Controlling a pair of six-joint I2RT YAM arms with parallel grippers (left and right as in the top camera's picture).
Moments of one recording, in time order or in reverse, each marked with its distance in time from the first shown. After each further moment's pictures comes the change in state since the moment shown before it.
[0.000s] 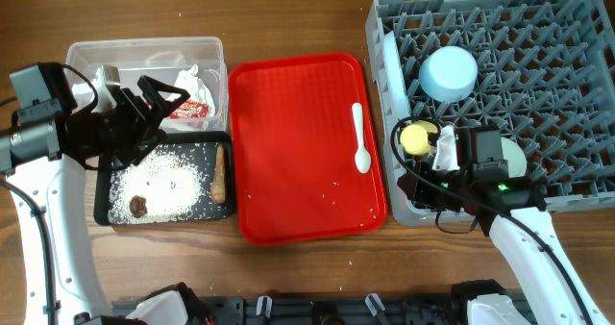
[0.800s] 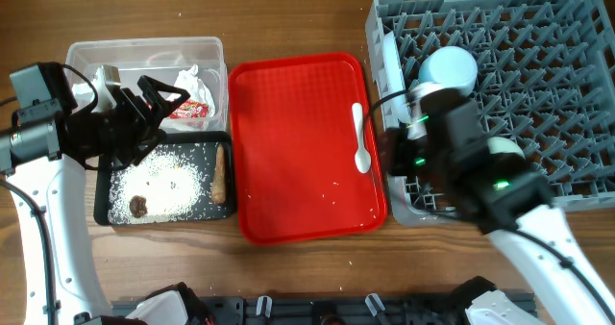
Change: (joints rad) left arm 0.000 0.000 0.000 0.000 0.000 0.000; right arm 0.395 0.027 0.456 -0.198 0.445 0.064
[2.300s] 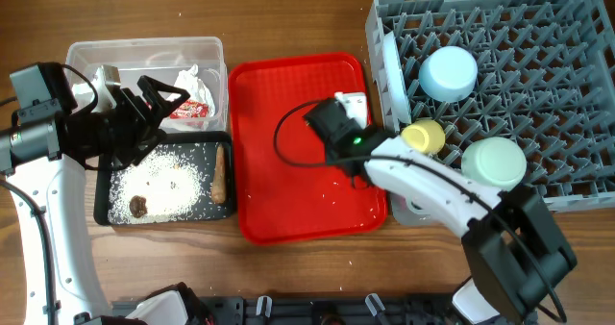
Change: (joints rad) left arm 0.000 0.000 0.000 0.000 0.000 0.000; right arm 0.172 0.601 -0.014 0.300 0.324 0.125
